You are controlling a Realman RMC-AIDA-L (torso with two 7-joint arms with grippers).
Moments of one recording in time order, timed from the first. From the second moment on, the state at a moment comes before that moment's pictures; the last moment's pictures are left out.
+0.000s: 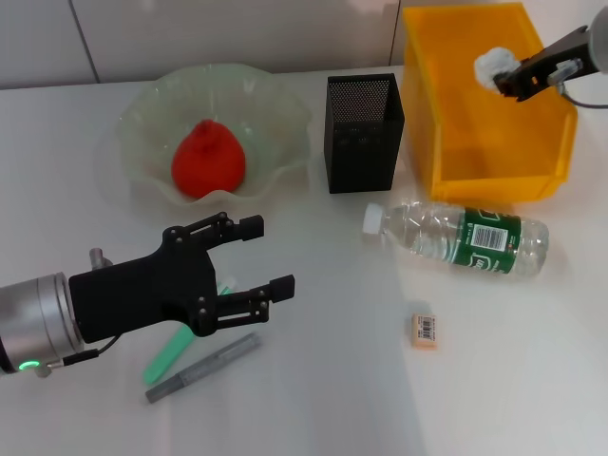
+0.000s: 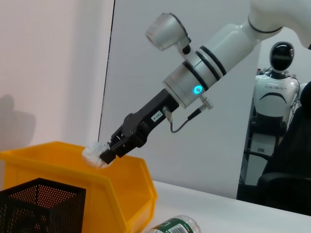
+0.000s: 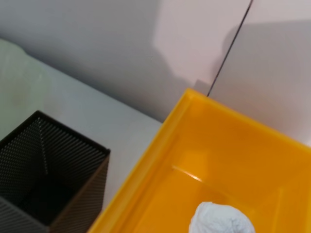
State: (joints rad) left arm -0.45 -2.07 1.14 0.47 1.48 1.55 -1.04; right arm 0.63 2.08 -1.11 -1.30 -2.80 -1.16 2.50
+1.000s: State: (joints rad) left arm -0.45 -2.07 1.13 0.47 1.47 1.54 -1.05; right arm 0.63 2.08 -1.12 -1.64 -2.81 -1.72 2.42
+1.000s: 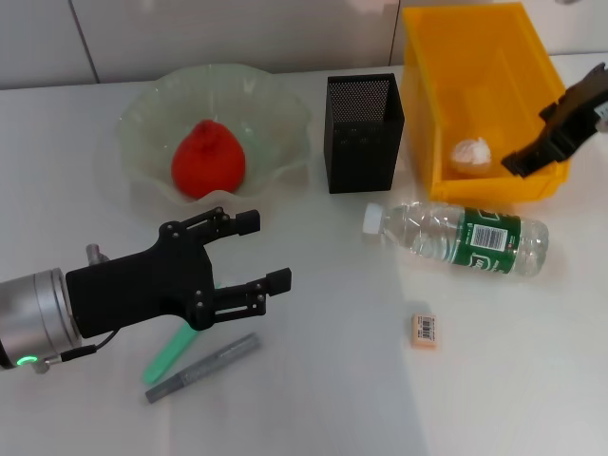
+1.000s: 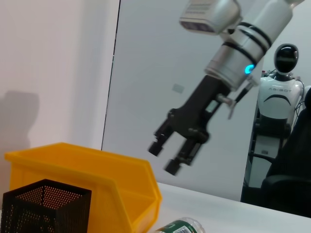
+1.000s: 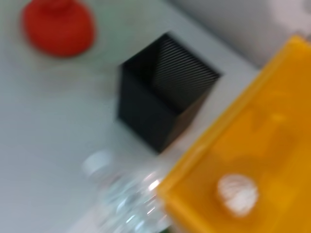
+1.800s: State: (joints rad) left arm -0.45 -2.07 1.14 0.47 1.47 1.52 -1.05; right arm 0.65 2.08 -1.37 -1.42 -2.83 -1.65 2.31
